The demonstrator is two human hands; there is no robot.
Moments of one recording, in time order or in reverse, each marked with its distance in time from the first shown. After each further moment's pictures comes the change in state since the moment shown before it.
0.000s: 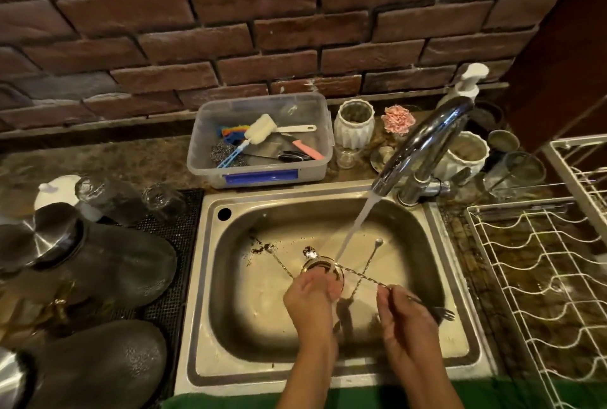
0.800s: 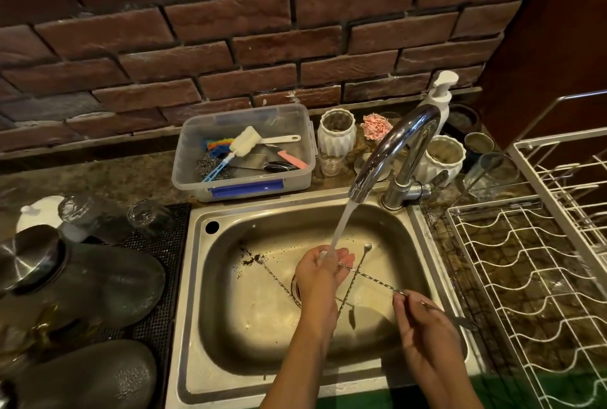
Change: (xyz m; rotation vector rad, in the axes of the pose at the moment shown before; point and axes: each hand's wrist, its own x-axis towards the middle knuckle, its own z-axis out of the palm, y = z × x) left_hand 0.014 0.006 0.042 -0.084 -0.317 -0.008; right_hand 0.001 -0.040 -0.022 0.046 0.031 -0.022
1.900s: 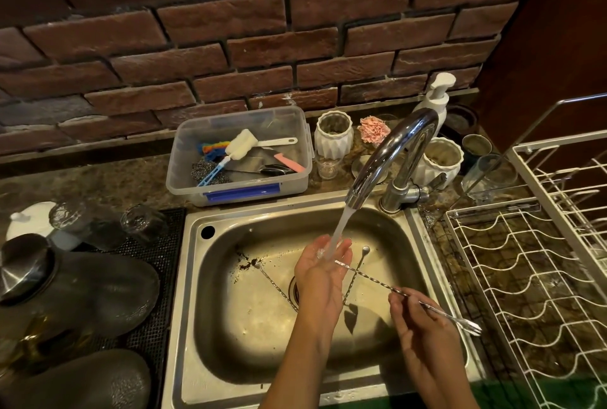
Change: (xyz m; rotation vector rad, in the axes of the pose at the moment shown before) left_hand 0.010 0.005 0.008 -0.342 -0.088 -0.102; right_hand 0.003 0.001 -0.002 -0.029 -0.167 -0.091
